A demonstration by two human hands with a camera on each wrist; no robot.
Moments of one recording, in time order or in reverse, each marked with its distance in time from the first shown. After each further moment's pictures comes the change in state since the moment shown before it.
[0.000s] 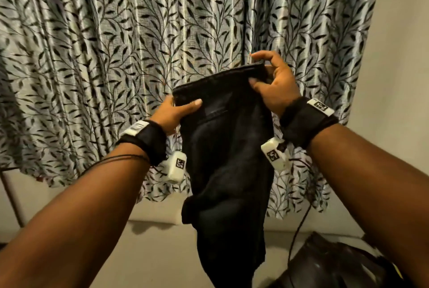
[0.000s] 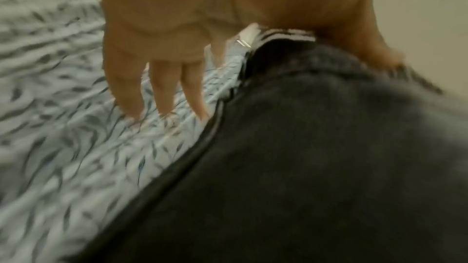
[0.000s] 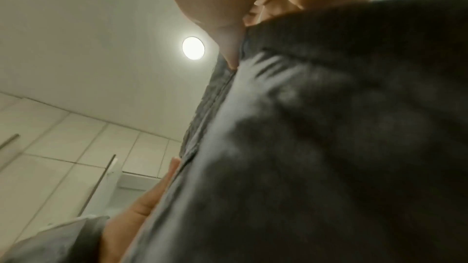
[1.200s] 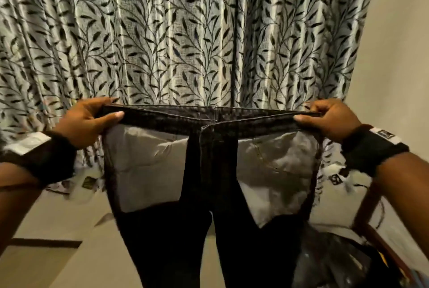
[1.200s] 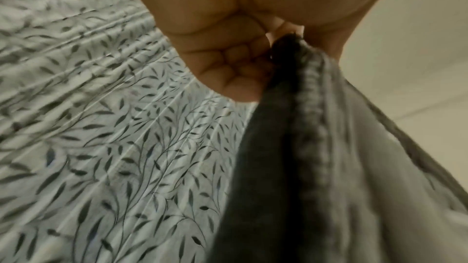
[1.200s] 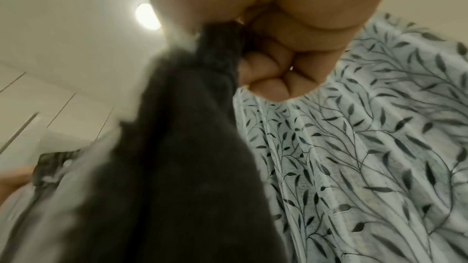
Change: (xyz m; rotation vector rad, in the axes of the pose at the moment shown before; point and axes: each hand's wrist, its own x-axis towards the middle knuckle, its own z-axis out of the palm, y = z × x) left_hand -0.045 -0.026 -0.115 0.419 0.056 0.307; right_hand -0.065 0.073 -0.148 -0.379 -0.162 0.269
